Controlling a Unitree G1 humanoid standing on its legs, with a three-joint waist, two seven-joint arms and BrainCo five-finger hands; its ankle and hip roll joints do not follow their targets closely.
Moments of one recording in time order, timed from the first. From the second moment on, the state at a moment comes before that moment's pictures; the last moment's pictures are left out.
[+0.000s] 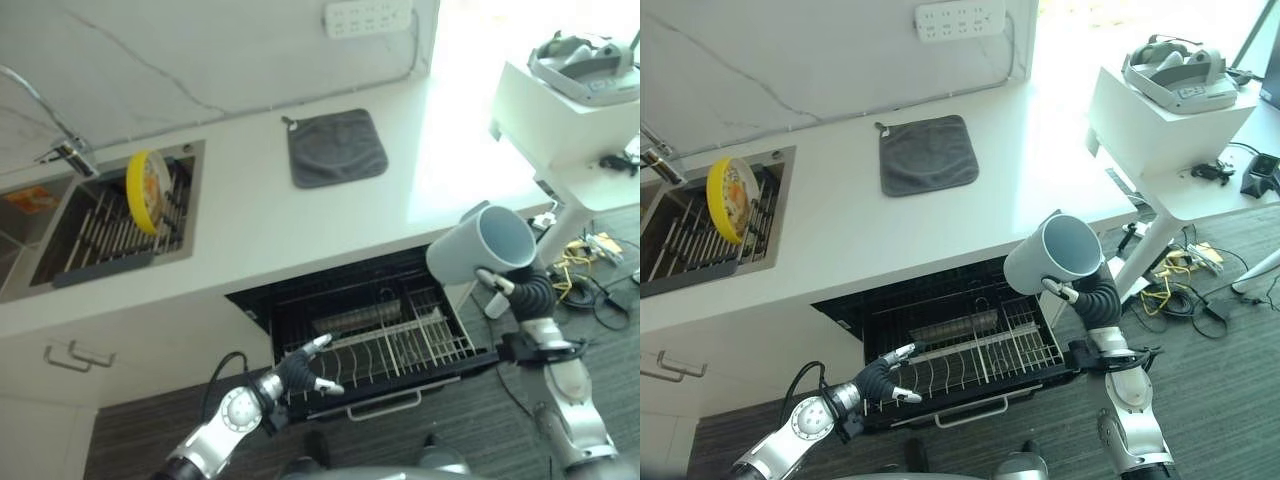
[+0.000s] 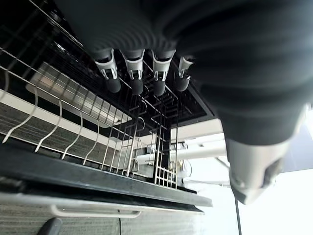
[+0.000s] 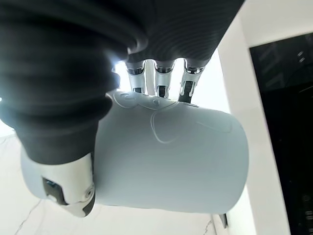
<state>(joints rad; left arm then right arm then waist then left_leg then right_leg) 0.02 0.50 -0.54 0.34 -0.02 -0.26 -0.21 0.11 -0.46 0.09 -0.05 0.53 -0.47 0.08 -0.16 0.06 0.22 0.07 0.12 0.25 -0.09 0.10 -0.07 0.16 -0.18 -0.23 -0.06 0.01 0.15</state>
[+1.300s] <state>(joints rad) -0.18 0.72 -0.63 0.28 0.29 -0.27 -0.45 -0.23 -0.65 0.19 0.51 0.25 -0.31 0.22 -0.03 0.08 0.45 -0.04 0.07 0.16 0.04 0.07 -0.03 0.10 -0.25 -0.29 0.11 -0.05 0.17</state>
